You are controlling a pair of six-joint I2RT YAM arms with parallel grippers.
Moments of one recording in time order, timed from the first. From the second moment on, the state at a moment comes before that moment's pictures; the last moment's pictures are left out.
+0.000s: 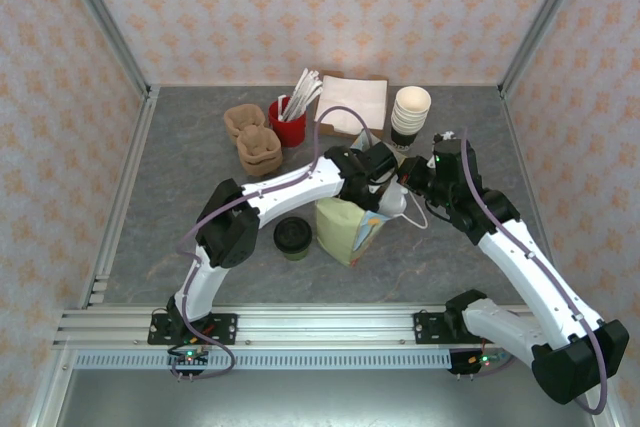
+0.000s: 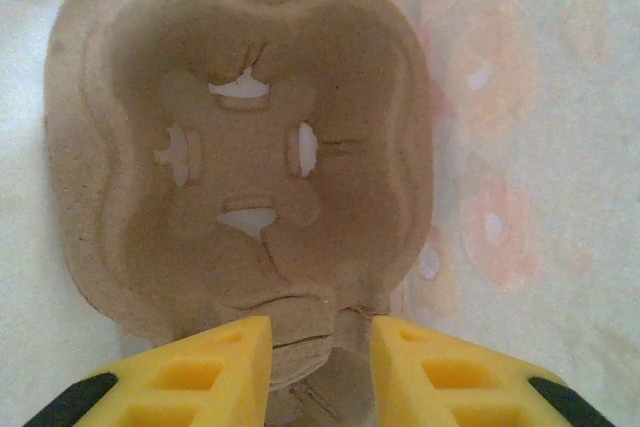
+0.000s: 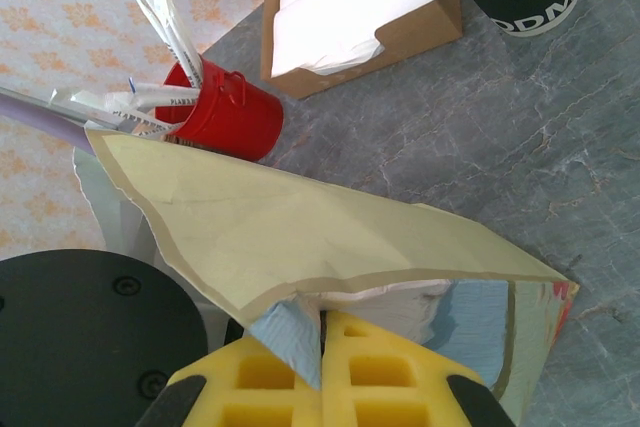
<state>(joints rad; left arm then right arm) -0.88 2.13 1.86 -1.03 0.05 -0.32 0.40 0.96 0.93 -0.56 -0.07 0.83</state>
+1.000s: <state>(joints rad) -0.87 2.16 1.83 -0.96 0.17 -0.30 0.40 0.97 0.97 -0.64 -0.07 0.77</state>
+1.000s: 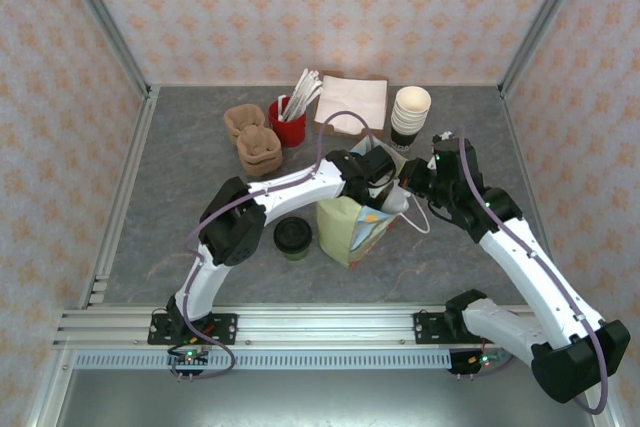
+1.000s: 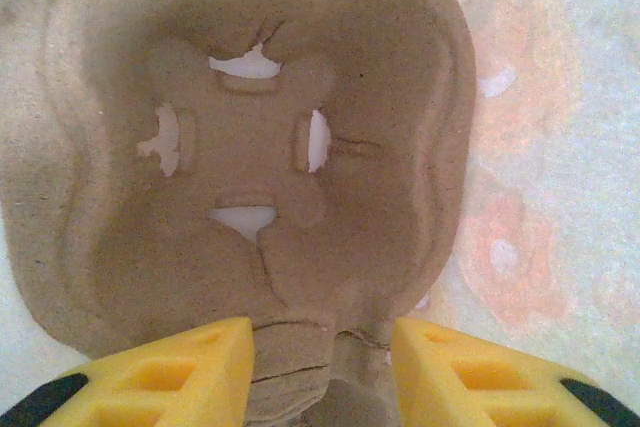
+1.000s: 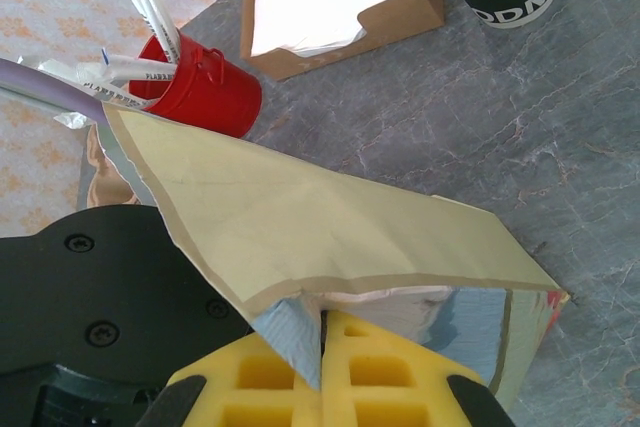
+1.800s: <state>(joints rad) -0.84 1.94 2.29 -1.27 0.16 -0.35 0.40 1.08 1.16 -0.69 -0.05 0.68</state>
